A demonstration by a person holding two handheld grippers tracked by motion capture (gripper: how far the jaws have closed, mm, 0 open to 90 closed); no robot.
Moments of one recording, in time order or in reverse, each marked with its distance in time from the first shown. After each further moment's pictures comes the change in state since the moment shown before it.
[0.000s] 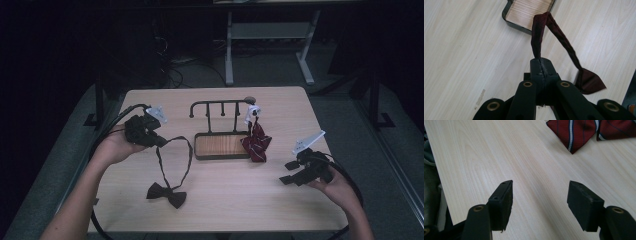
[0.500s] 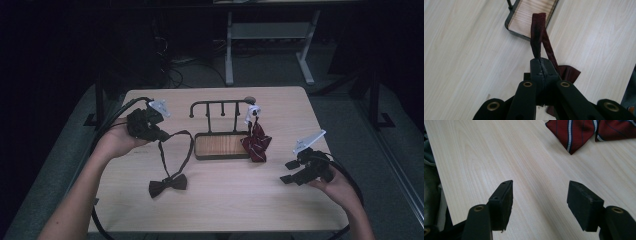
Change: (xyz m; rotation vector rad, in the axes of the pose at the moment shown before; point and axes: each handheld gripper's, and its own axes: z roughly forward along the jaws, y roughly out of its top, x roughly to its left) left arm 0.000 0.018 -0.011 -0.008 0.005 0.020; right arm -0.001 0.000 -0.002 -0.001 -0.002 0.000
